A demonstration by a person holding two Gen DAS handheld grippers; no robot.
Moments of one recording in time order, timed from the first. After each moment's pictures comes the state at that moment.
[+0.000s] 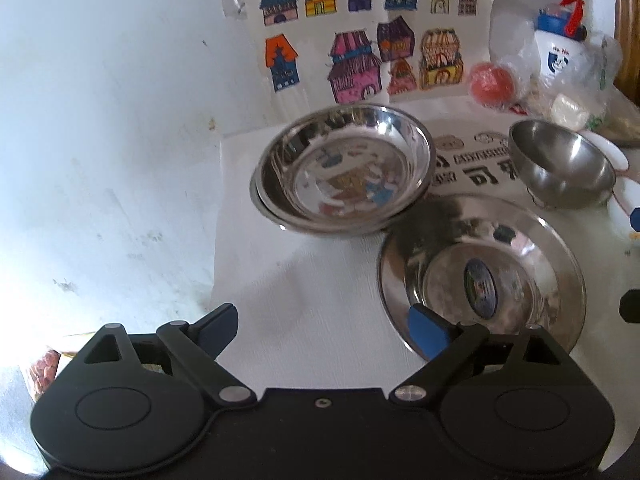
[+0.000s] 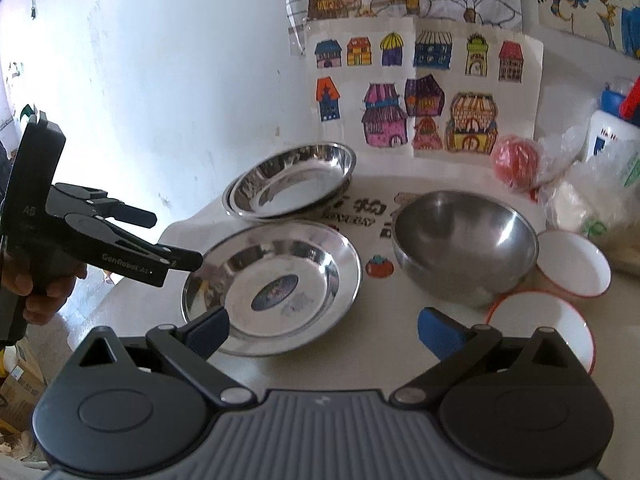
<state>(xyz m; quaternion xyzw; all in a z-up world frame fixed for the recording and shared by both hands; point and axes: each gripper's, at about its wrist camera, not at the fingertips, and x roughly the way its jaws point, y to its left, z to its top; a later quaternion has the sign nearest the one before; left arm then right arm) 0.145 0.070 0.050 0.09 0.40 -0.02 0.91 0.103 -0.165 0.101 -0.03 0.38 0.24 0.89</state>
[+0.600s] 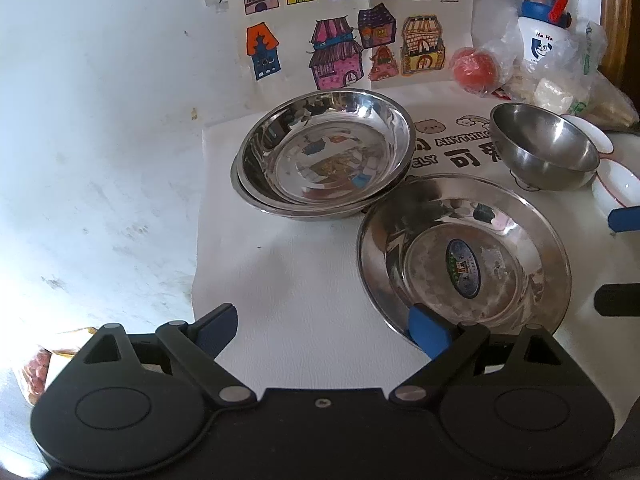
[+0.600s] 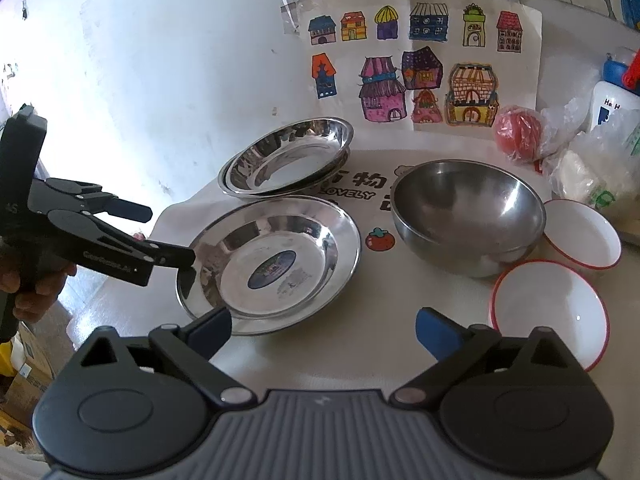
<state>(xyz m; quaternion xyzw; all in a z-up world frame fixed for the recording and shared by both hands) 0.141 0.068 0.050 0.09 0.42 -0.04 0.90 0.106 -0.168 0.090 -0.02 0.40 0.24 0.88</state>
